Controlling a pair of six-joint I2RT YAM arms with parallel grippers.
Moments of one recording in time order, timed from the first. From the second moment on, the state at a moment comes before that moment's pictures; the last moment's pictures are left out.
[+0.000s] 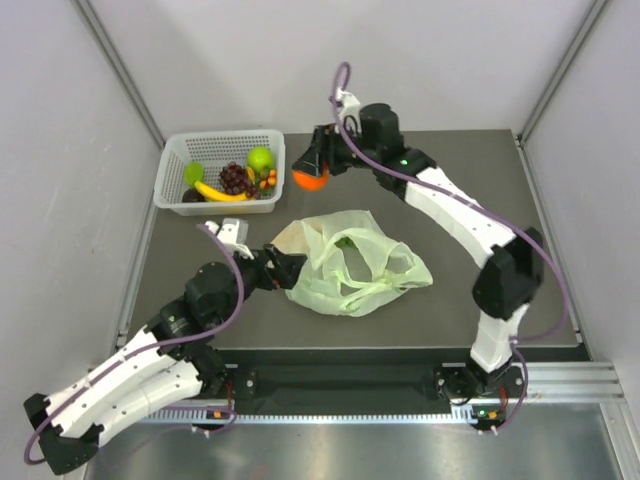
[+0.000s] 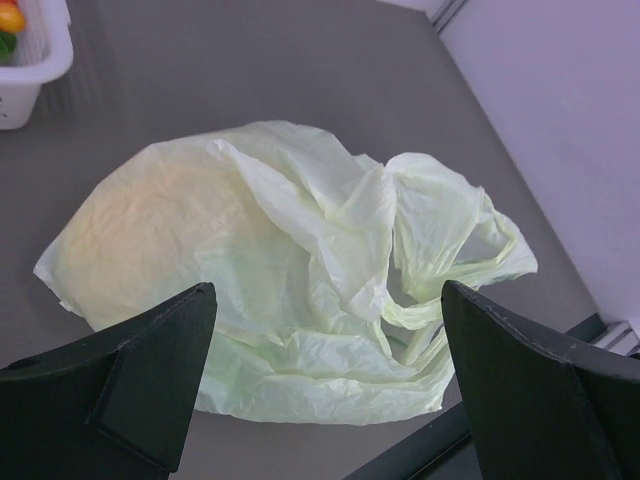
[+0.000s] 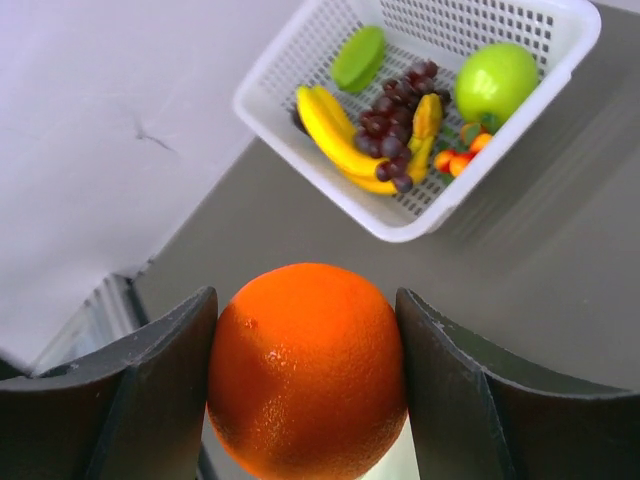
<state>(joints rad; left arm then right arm) -0.86 0.61 0.62 -0.19 -0.32 -0.56 0.62 1.77 1.71 -0.20 -0.42 0.41</state>
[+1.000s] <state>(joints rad) -0.86 0.27 0.62 -0.49 -0.63 -0.63 0.83 2.55 2.37 0.03 0.08 0.14</state>
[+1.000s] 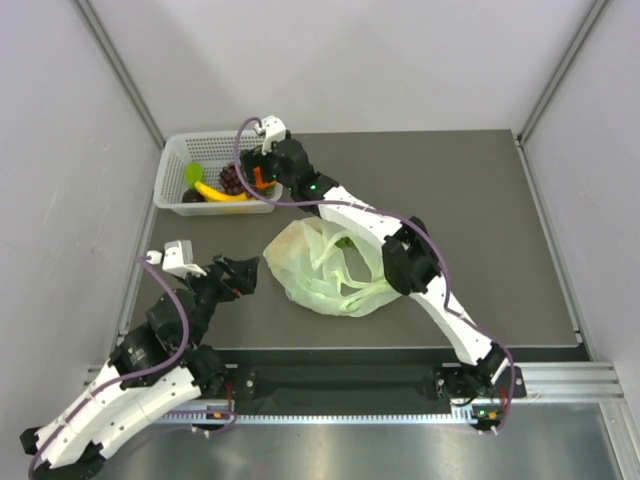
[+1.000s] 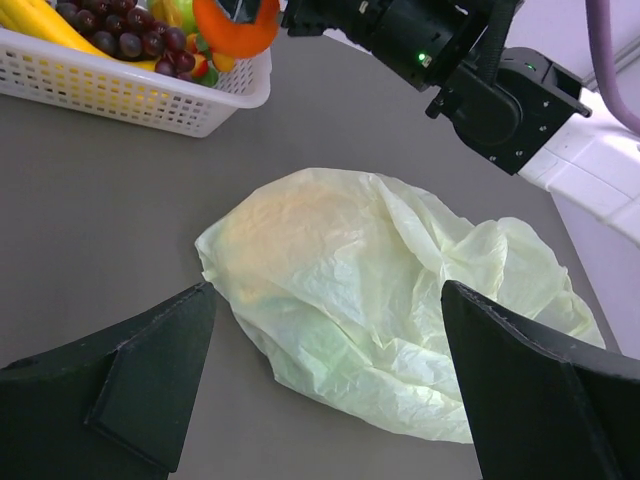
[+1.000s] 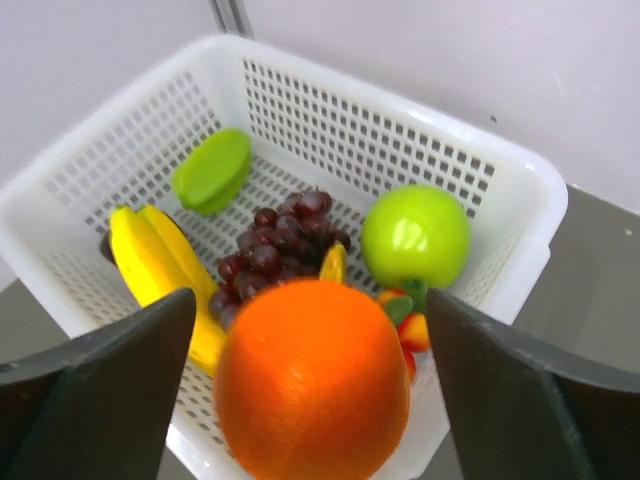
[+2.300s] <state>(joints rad) -0.86 0.56 0.62 -0.29 -0.37 -0.60 0.75 2.04 1.92 -0.88 -0.35 -0.20</state>
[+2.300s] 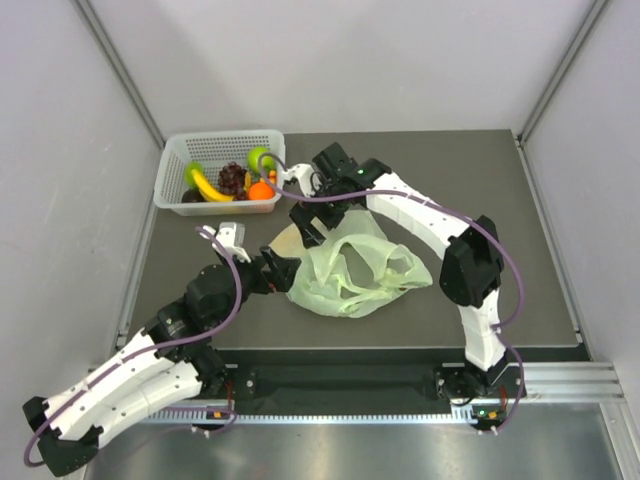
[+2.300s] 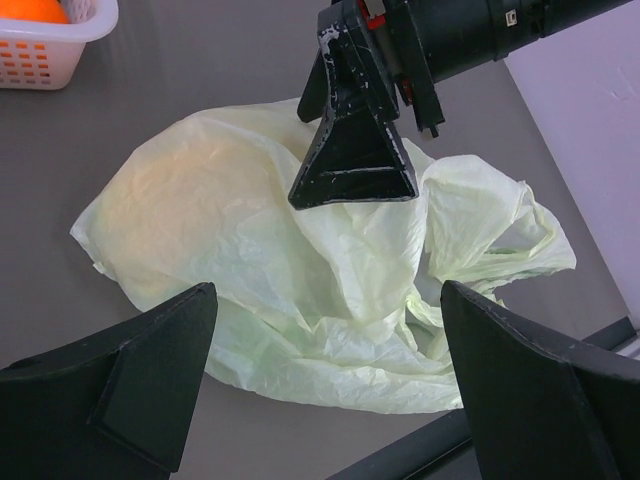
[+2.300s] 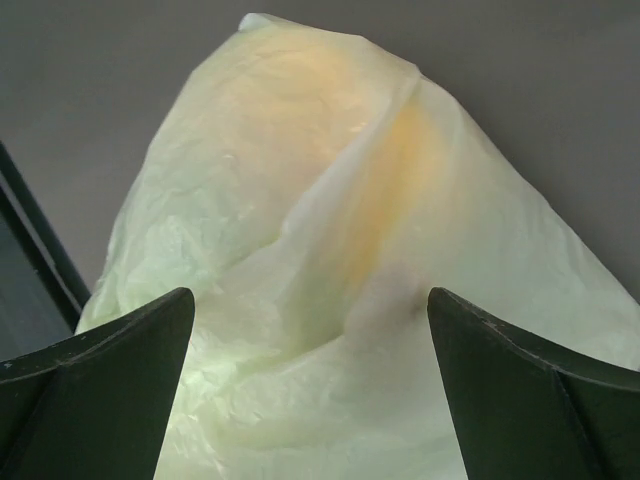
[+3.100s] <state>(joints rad) -0.86 0.50 0.59 -0.28 -0.37 -0.61 0.79 2.17 2.01 -0.85 -0.10 0.02</state>
